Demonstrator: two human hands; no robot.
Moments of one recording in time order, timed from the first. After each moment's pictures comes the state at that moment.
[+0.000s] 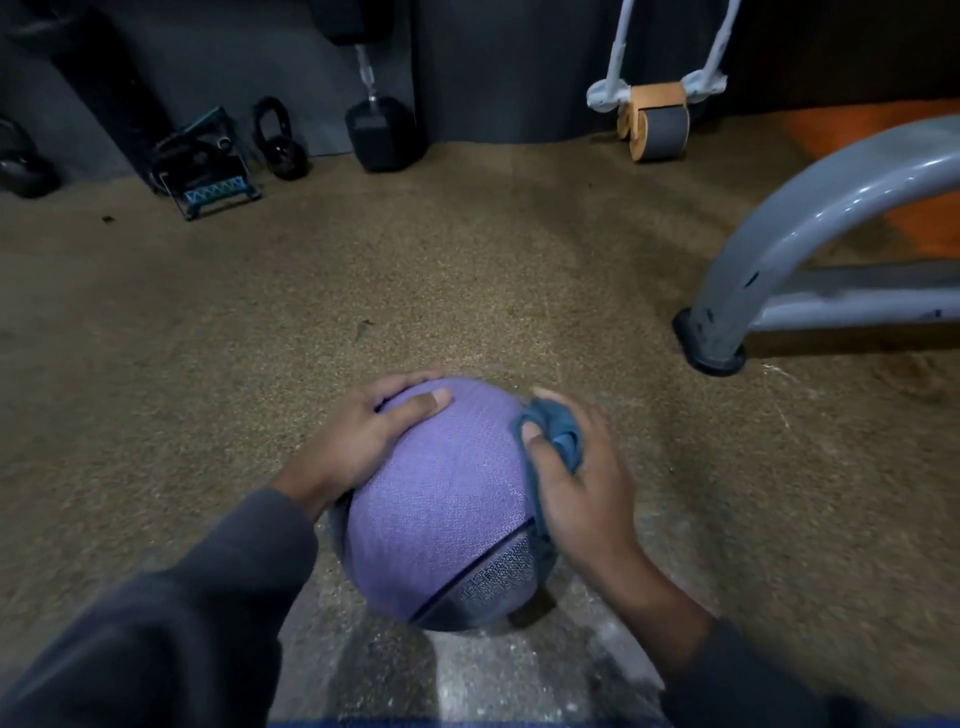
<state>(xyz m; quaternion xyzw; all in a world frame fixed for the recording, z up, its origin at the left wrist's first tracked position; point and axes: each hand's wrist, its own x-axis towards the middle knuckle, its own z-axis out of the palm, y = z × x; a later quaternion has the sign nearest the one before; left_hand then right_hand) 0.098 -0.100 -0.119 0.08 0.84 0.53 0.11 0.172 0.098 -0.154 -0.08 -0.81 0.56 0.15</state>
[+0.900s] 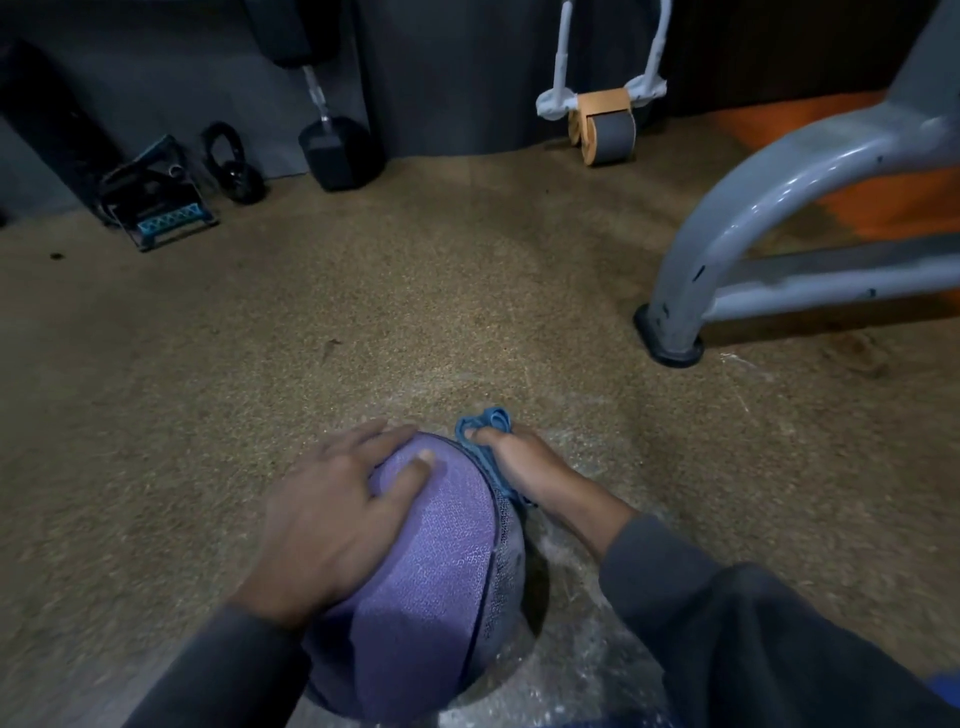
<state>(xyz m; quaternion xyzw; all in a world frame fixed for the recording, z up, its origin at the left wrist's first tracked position) 0.159 -0.082 -0.095 0.09 0.98 0.19 0.01 0.118 0.100 -0.160 -0.16 -0.75 0.60 -0.21</state>
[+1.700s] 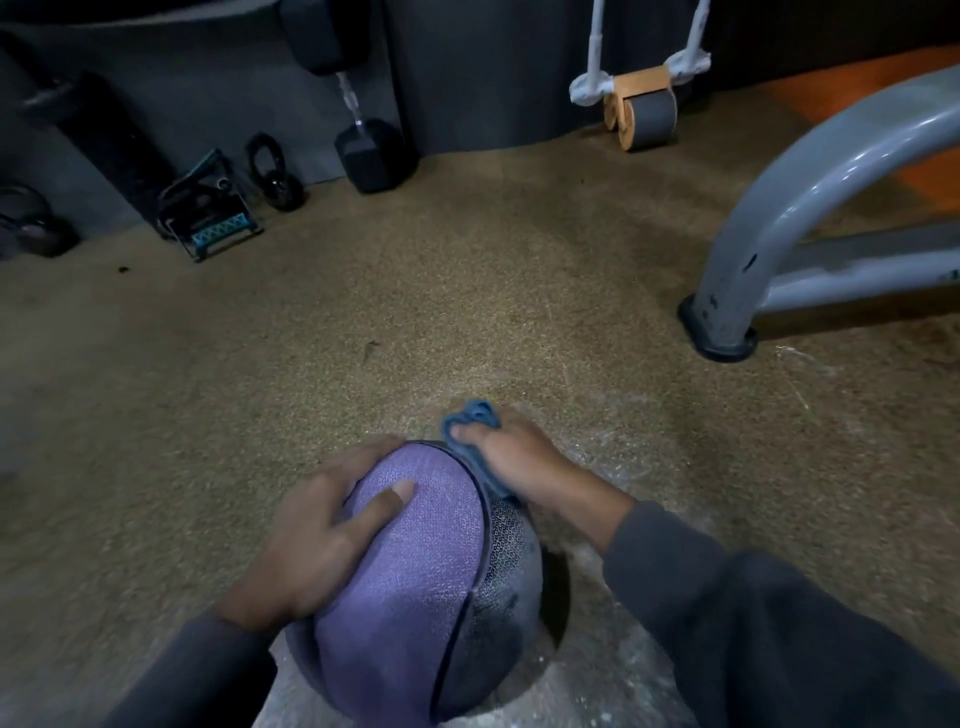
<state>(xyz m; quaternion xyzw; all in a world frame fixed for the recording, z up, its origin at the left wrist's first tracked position) 0.152 -0.137 -0.106 0.12 0.94 0.31 0.06 0.108 0.069 -0.150 -0.02 -0.79 0.58 -0.18</state>
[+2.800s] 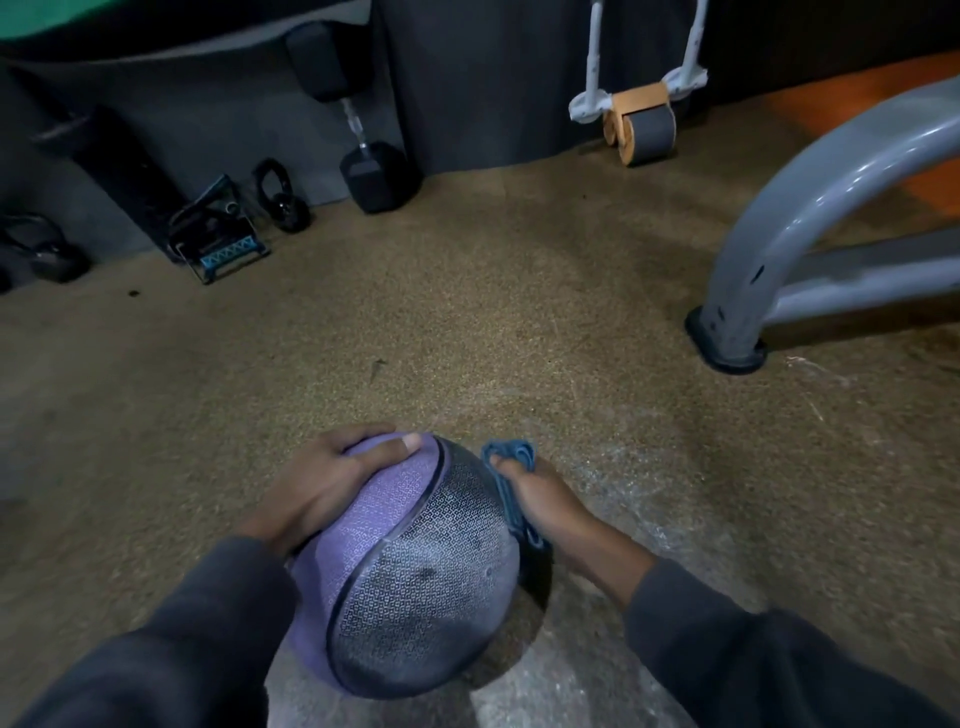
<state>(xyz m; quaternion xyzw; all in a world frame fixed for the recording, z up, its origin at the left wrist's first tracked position) 0.091 -0.137 -0.092 -0.03 0.92 0.37 0.15 0.113 0.069 -0.196 -0.15 -0.70 0.67 -0.19</state>
